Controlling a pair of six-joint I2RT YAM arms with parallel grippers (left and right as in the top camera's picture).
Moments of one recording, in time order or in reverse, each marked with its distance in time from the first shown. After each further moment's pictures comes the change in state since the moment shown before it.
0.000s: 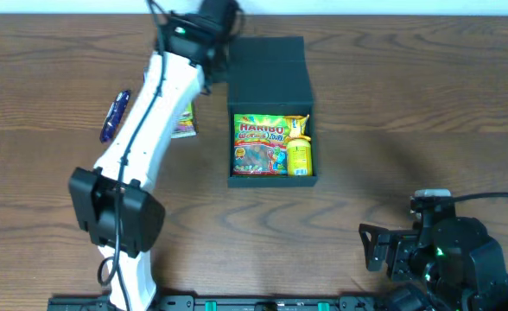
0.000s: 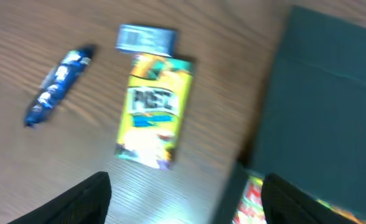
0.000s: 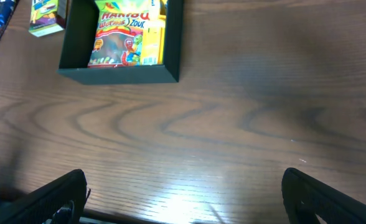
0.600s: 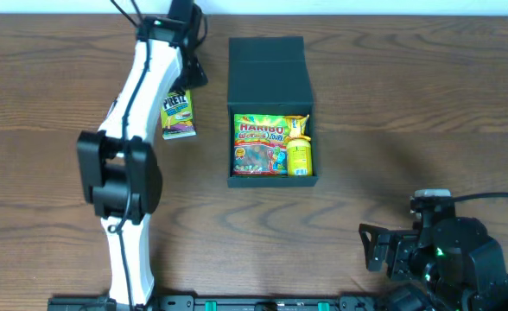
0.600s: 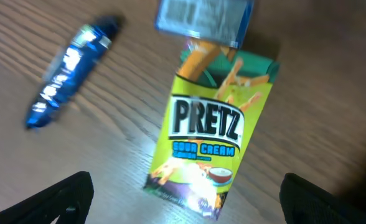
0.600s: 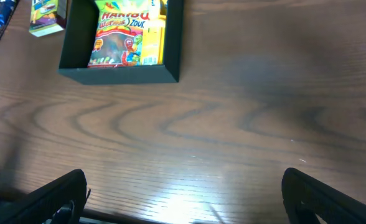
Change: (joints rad) left arm 0.140 0.220 -0.002 0.002 0.047 0.035; right arm 0.000 0.000 0.000 0.000 0.000 0.000
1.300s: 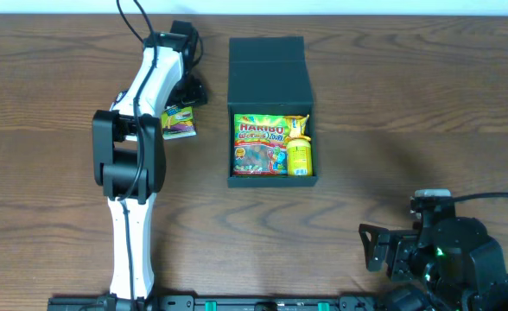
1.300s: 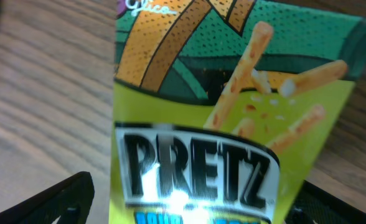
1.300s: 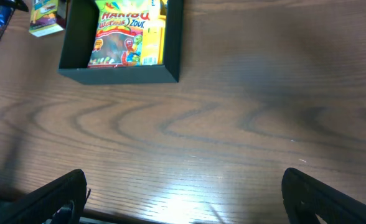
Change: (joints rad) left arm 0.056 0.175 -0.002 0.055 0.118 0.146; right arm 0.000 0.000 0.000 0.000 0.000 0.000
